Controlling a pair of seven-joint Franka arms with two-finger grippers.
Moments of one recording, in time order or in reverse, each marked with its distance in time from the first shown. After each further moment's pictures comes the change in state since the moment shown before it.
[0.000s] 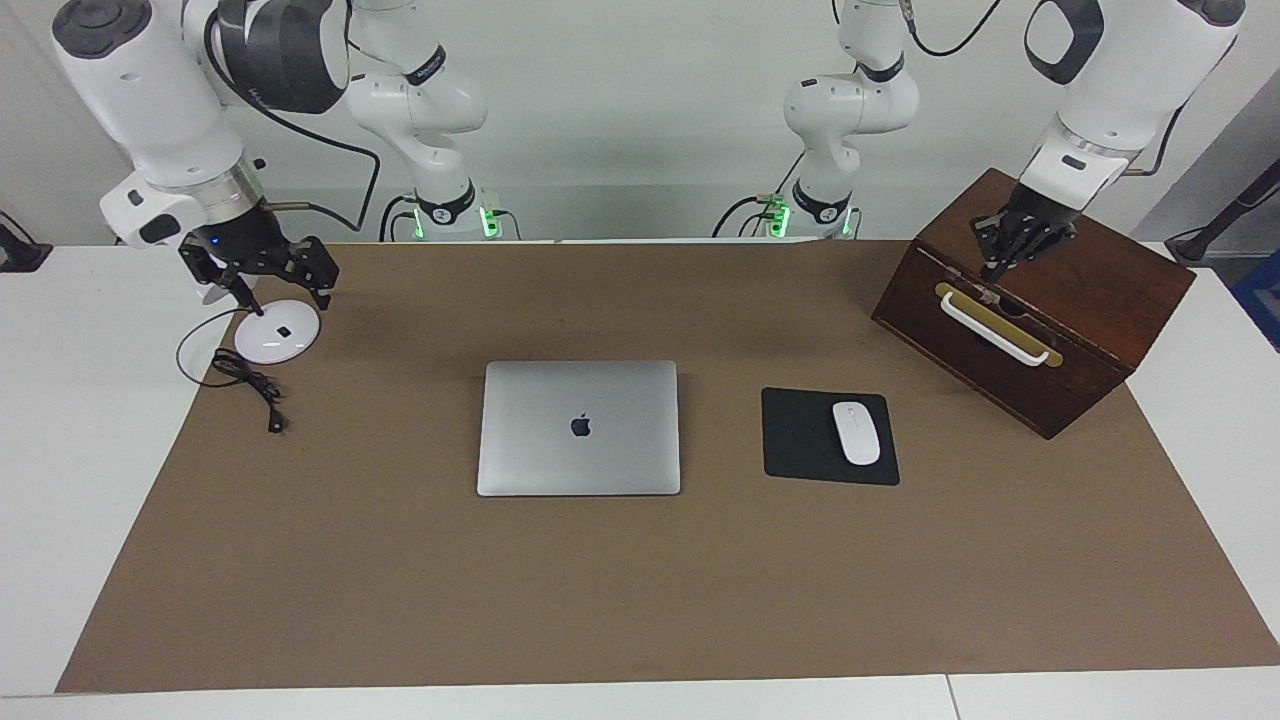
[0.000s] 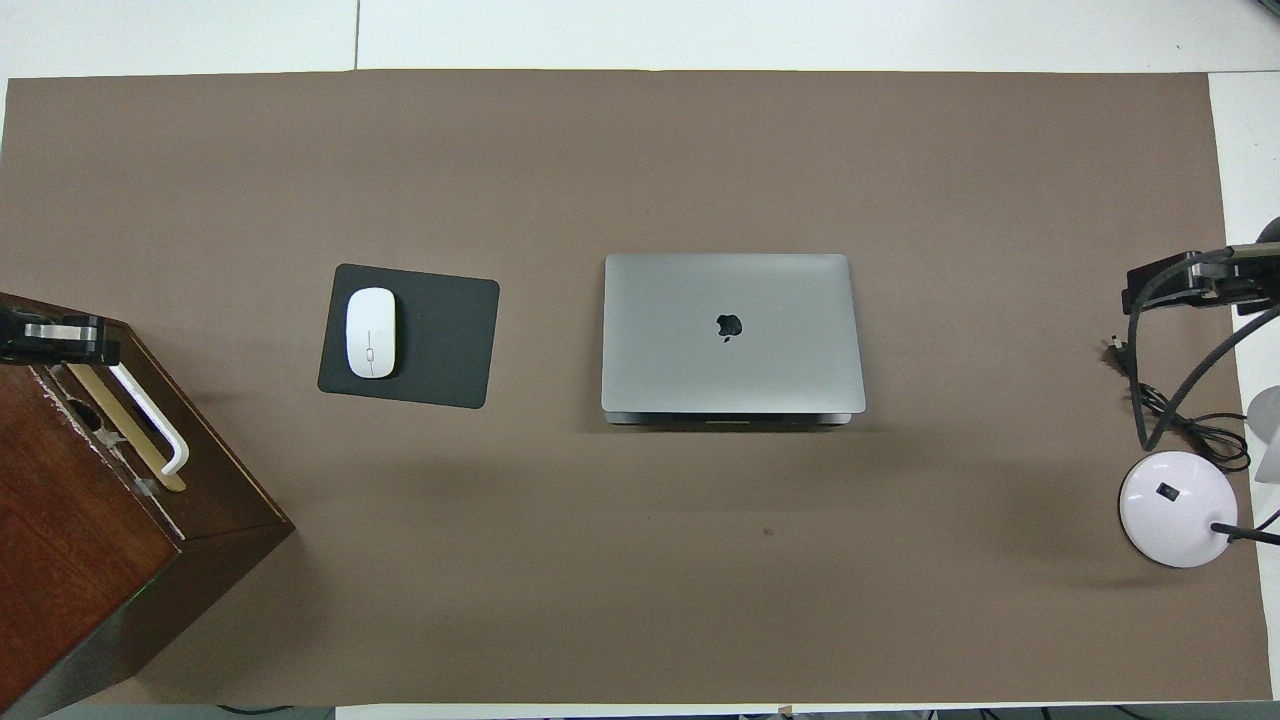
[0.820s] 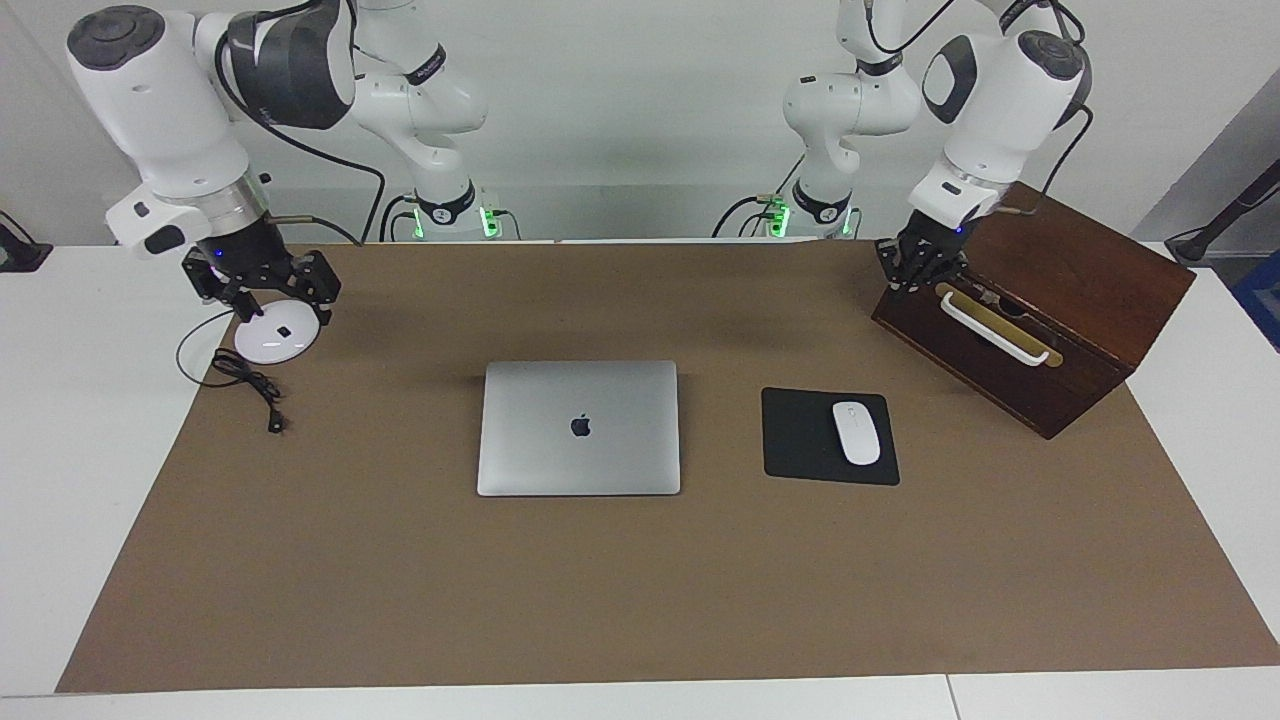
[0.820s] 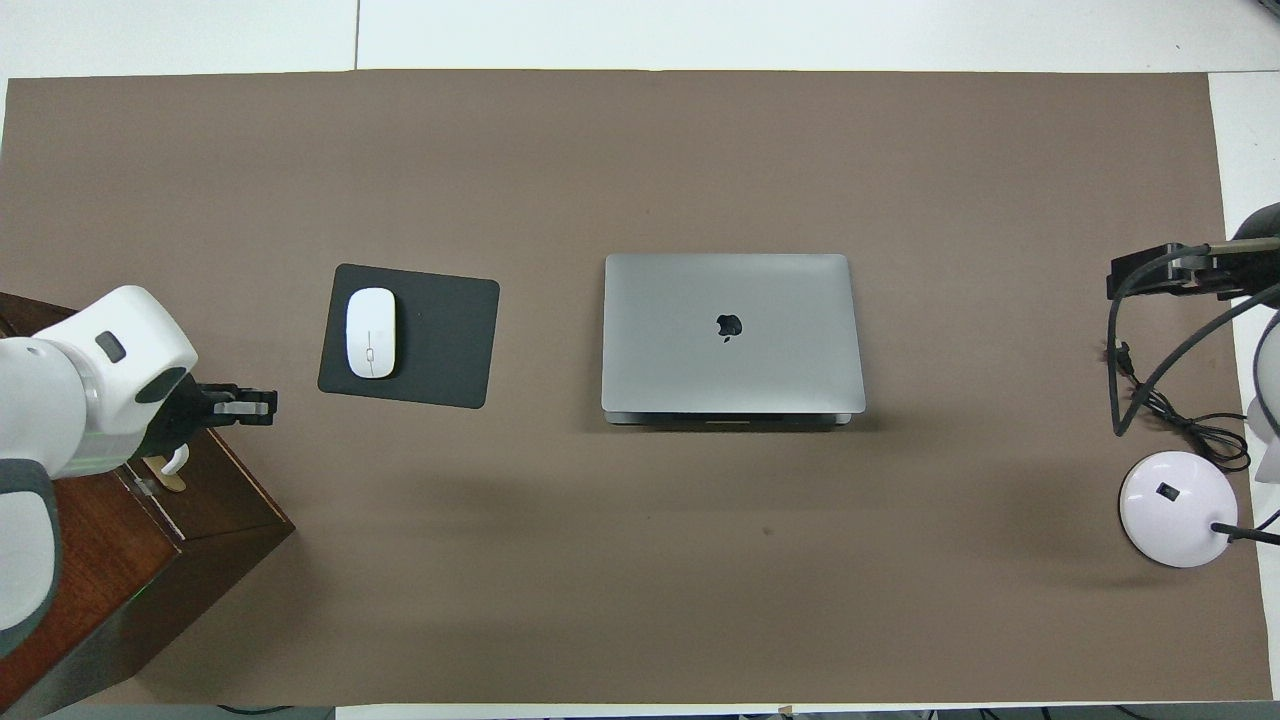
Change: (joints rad) left arm -0.128 -0.196 -0.021 -0.454 -0.111 0.374 0.000; right arm 0.001 -0.012 0.001 -0.109 0.047 0.187 0.000
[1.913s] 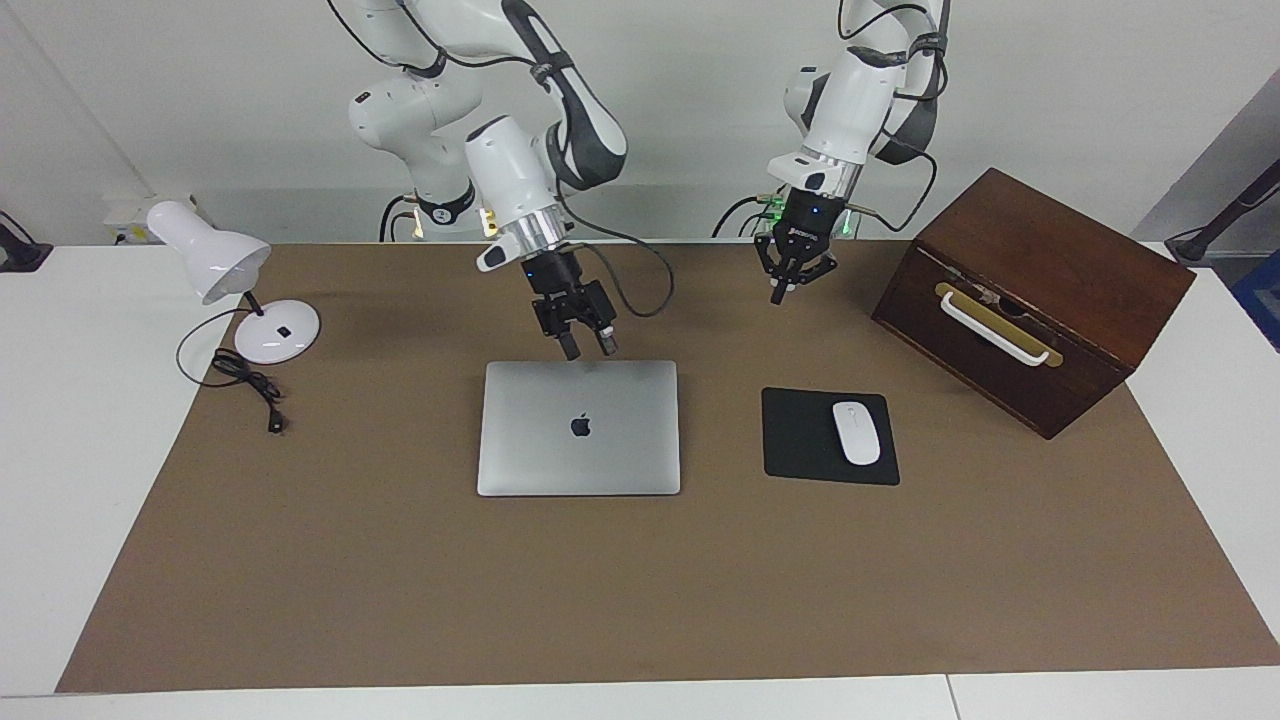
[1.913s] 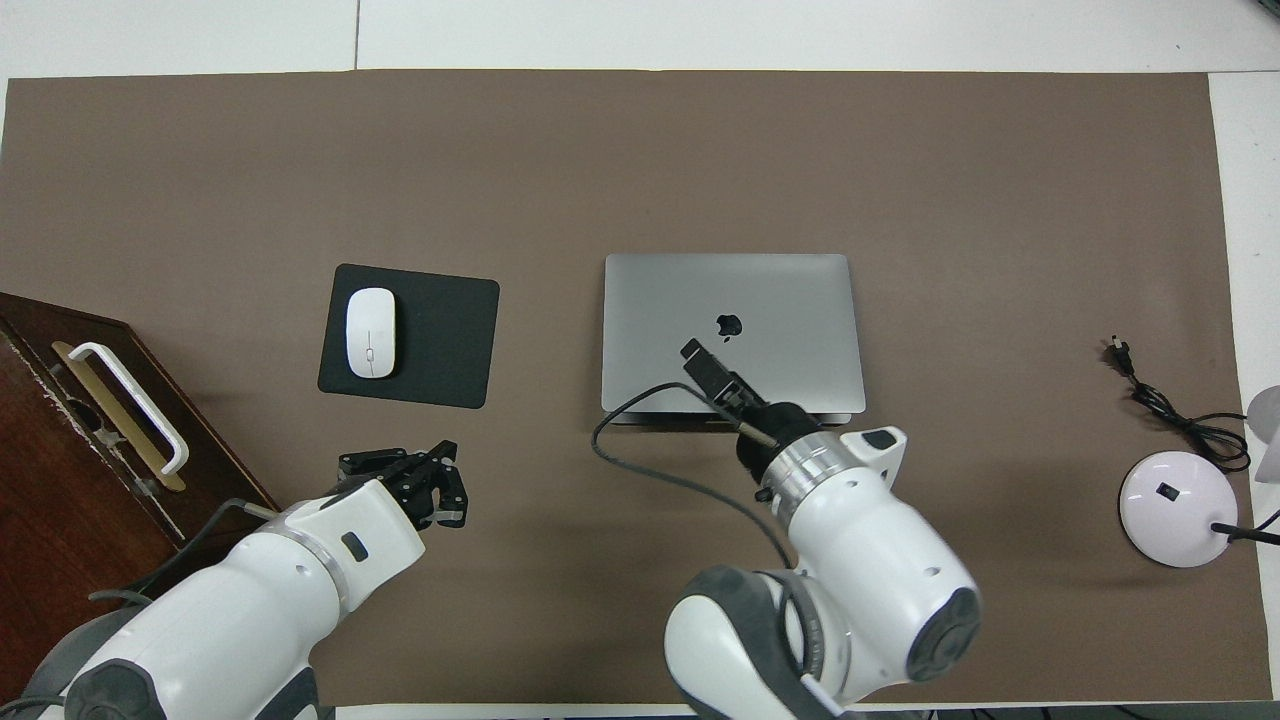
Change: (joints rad) left arm -0.380 -0.184 -0.001 -0.463 -0.008 0.667 -0.086; right arm 0.823 0.061 0.025 -0.620 1.122 1.500 0.336
